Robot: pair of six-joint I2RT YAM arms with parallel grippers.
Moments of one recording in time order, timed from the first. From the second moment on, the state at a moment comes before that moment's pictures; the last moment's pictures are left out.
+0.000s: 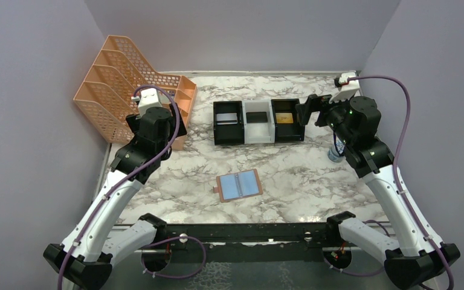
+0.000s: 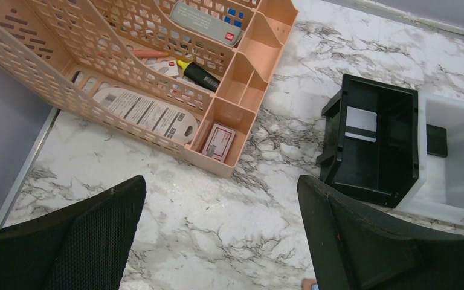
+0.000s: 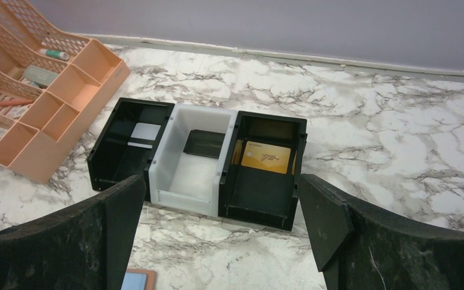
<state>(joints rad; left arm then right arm) -0.46 0.94 1.08 -0.64 -0.60 -0.41 0.31 0.96 1.08 -0.29 0.02 0.10</state>
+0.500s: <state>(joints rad) -0.46 0.94 1.09 -0.64 -0.60 -0.40 0.31 0.96 1.08 -0.32 0.04 0.10</state>
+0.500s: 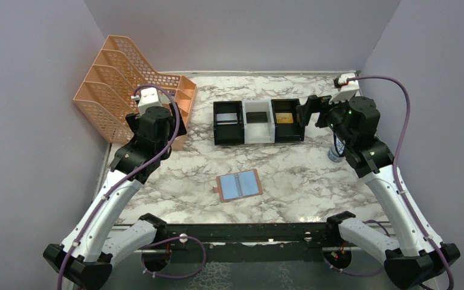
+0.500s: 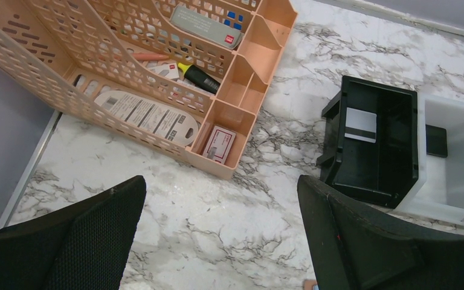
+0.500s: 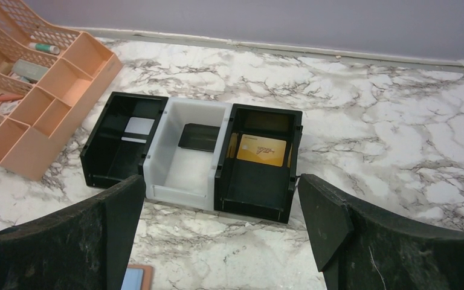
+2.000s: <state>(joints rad) -0.46 0.94 1.11 -0.64 -0.59 -0.40 0.31 0.97 1.08 -0.35 0.07 0.09</state>
